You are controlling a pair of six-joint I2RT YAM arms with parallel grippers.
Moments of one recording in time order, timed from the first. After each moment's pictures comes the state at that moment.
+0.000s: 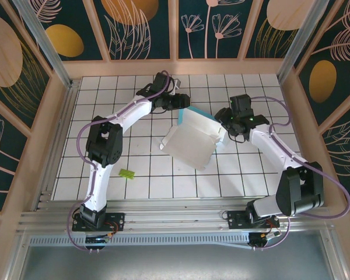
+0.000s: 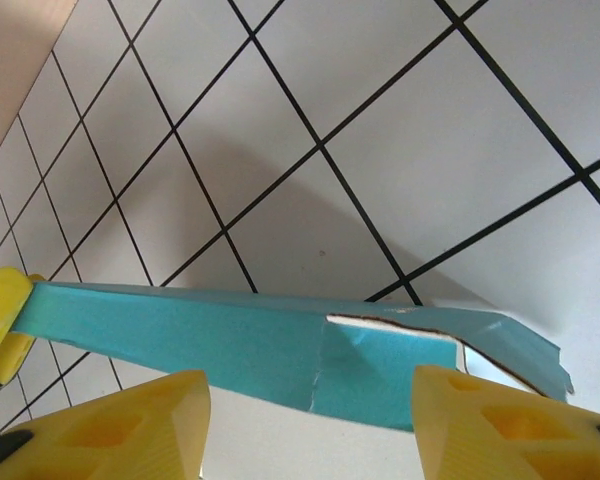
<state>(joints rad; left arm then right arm) -0.51 2.22 1.88 -0.43 0.40 -0.54 0.30 1.41 1.06 -0.50 -0.03 0.94</state>
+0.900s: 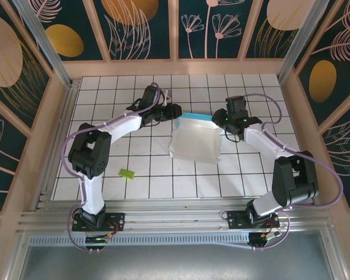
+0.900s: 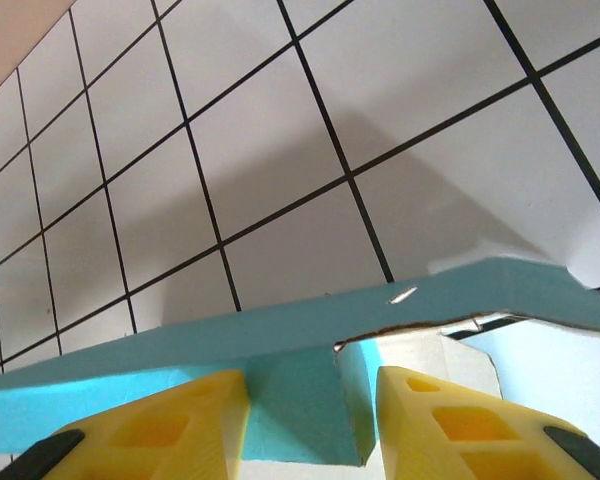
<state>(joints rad) -0.51 1.95 1.38 -0.09 0.44 -0.67 0.31 1.50 1.01 -0.32 -0.02 0.74</state>
